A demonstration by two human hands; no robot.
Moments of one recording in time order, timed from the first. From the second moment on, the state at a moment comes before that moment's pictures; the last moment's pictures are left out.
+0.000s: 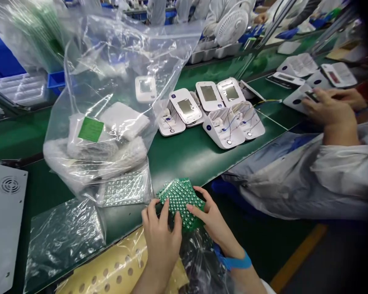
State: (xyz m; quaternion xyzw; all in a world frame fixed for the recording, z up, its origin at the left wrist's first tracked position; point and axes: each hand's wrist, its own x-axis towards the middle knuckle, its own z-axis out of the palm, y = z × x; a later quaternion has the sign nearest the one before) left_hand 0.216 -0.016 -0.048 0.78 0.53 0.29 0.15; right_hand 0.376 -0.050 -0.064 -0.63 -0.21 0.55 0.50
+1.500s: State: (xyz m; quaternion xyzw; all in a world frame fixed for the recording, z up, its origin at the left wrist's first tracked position) left_hand 0.220 -0.041 -0.048 0.14 0.56 0.29 0.77; right_hand 0.371 -0.052 -0.046 -0.79 -0.48 0.10 0.36
